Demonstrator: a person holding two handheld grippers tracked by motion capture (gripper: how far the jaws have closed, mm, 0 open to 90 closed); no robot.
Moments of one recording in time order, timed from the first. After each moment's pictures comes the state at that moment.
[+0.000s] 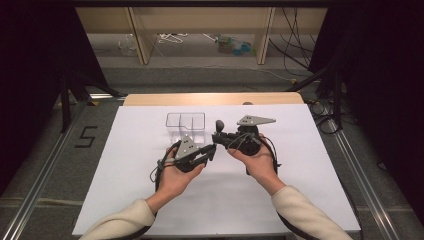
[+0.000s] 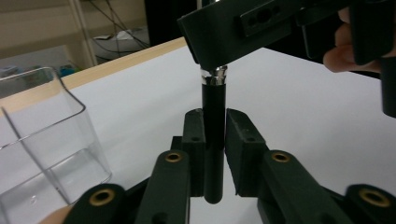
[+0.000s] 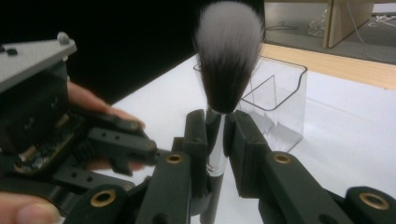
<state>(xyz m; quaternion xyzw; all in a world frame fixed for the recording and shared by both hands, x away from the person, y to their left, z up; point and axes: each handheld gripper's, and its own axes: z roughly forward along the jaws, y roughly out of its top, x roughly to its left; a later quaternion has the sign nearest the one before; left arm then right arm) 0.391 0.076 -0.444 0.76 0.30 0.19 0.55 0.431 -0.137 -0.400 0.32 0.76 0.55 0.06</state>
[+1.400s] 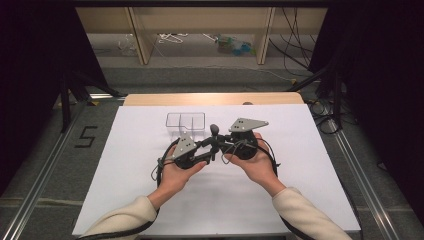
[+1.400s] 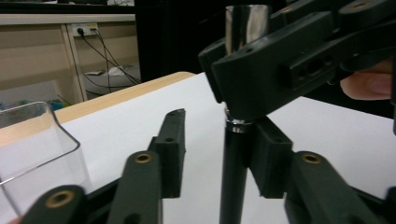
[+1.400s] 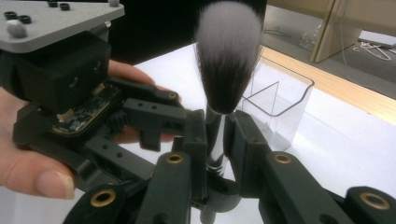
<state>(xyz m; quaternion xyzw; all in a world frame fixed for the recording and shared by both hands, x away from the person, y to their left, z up) 0.405 0.072 -0.457 0.71 0.28 0.19 0.62 0.417 -0.125 -0.391 0.26 0.81 0.52 0.12</state>
